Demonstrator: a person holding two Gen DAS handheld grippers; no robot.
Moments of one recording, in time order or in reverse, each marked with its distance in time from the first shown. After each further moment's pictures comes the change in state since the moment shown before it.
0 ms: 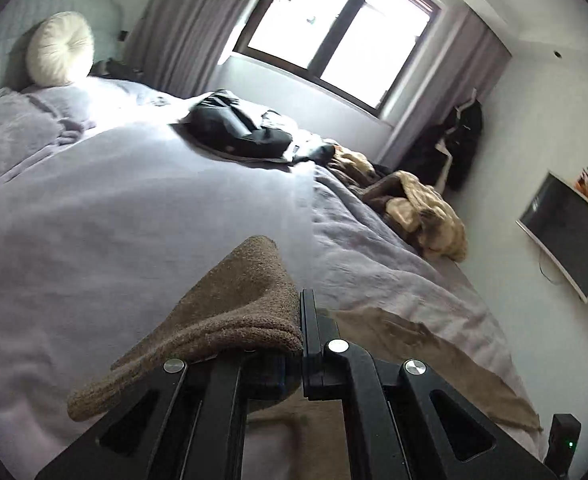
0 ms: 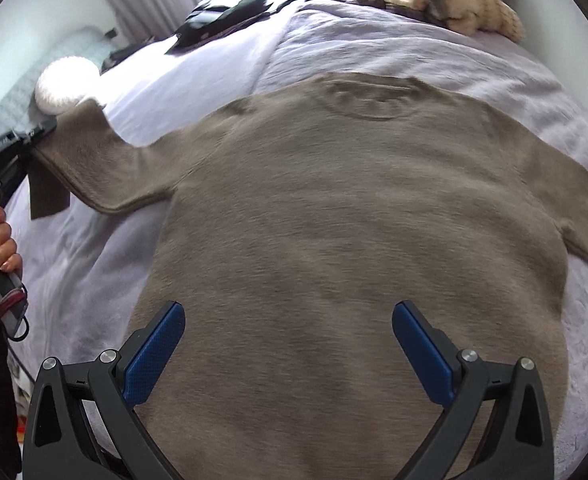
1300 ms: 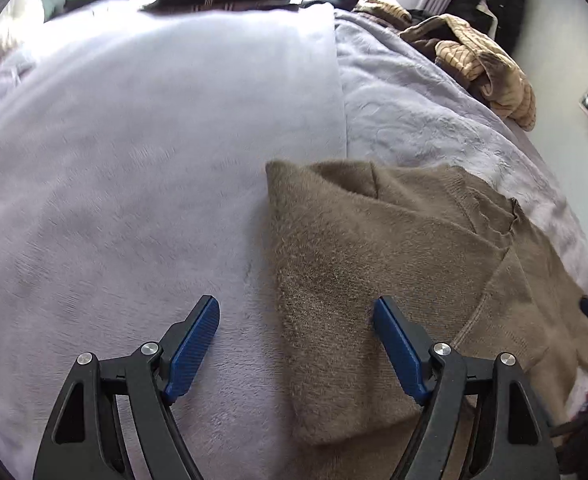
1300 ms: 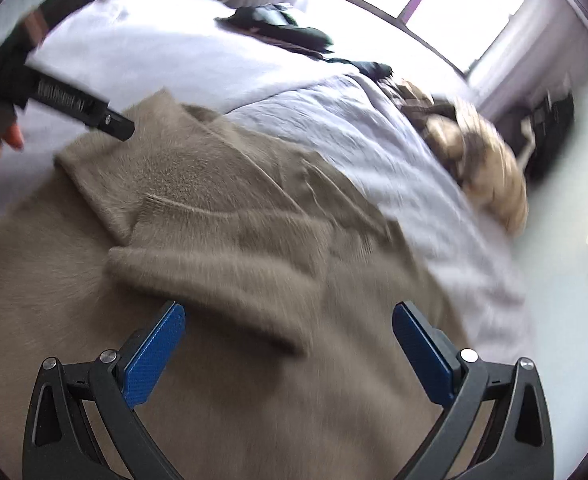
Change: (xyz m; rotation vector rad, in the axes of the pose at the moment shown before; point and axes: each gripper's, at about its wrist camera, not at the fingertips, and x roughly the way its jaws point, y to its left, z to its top) left arm 0.156 0.002 -0.063 0.069 0.499 0.191; right arm 0.089 0.032 0.074 -0.761 -0.170 -0.412
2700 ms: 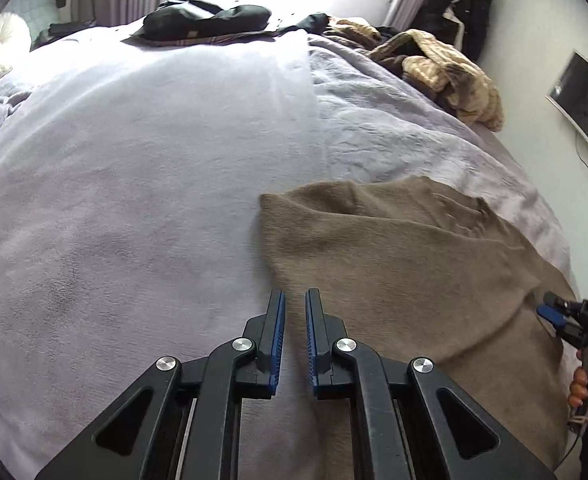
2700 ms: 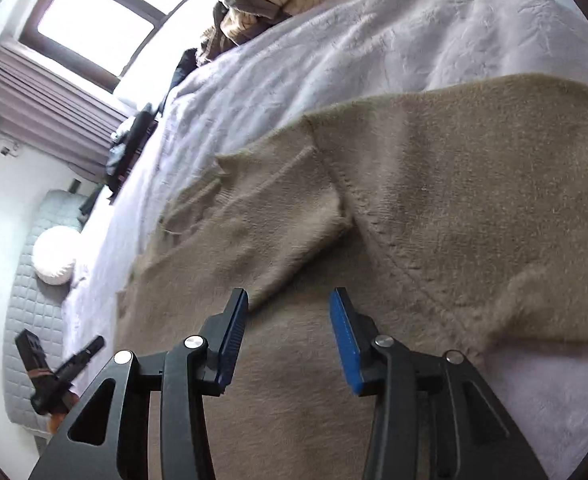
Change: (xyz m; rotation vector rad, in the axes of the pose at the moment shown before) left arm -0.048 0.003 -0.005 0.110 -0.086 -0.059; right arm 0.032 -0.163 -0.146 1.269 0.022 0.534
